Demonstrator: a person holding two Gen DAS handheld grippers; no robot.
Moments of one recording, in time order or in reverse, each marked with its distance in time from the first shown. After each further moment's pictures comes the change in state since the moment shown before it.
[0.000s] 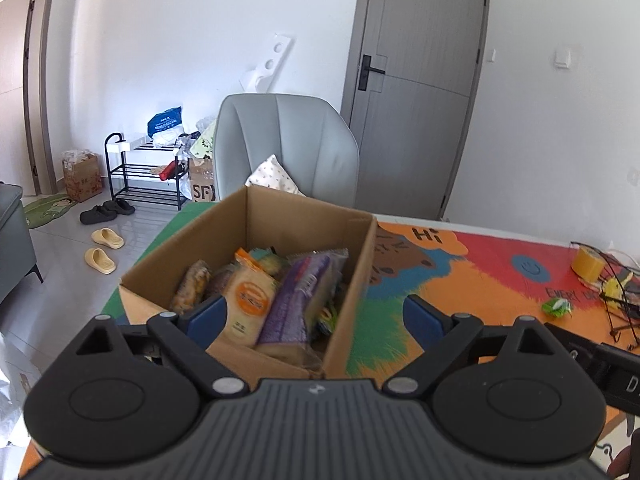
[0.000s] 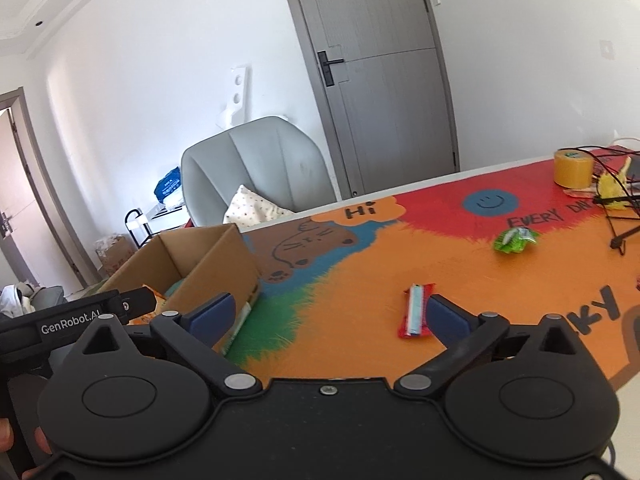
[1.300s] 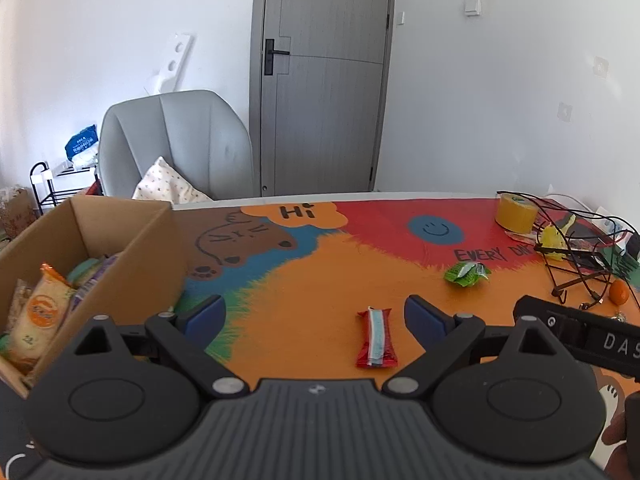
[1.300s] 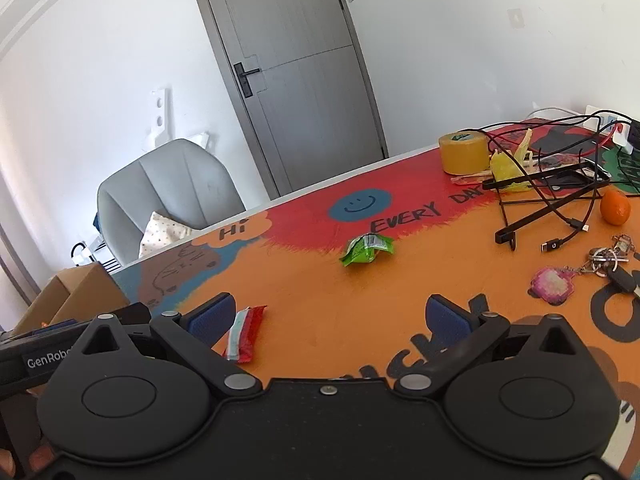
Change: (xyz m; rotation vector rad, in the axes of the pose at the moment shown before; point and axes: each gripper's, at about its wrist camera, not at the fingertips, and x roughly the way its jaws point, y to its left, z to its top) left arm 0.046 -0.148 -0.019 0.165 0.032 -0.157; right arm 0.004 -0.137 0.011 0.120 -0.016 -0.142
